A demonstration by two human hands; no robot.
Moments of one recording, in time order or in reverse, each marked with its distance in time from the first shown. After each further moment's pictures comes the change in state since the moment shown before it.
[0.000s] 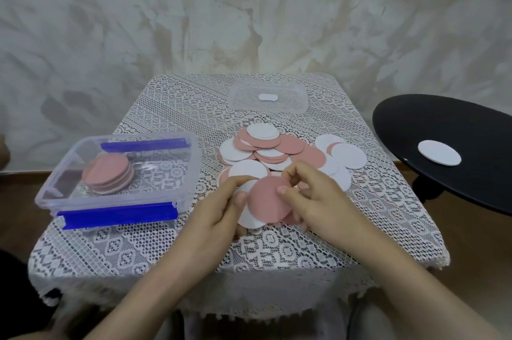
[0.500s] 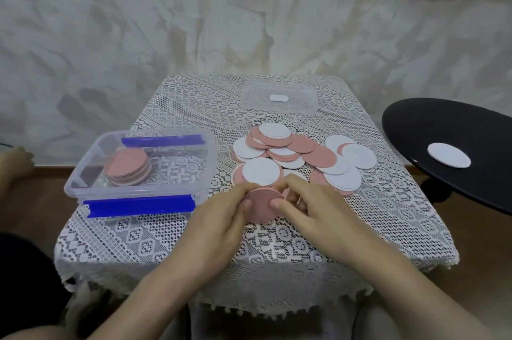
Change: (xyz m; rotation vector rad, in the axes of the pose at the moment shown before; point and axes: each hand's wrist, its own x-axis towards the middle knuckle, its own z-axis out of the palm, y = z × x) left_hand -0.014 -0.016 -0.012 0.360 0.029 0.121; right_hand -0.007 -0.001 0.020 -0.462 -0.017 -0.238
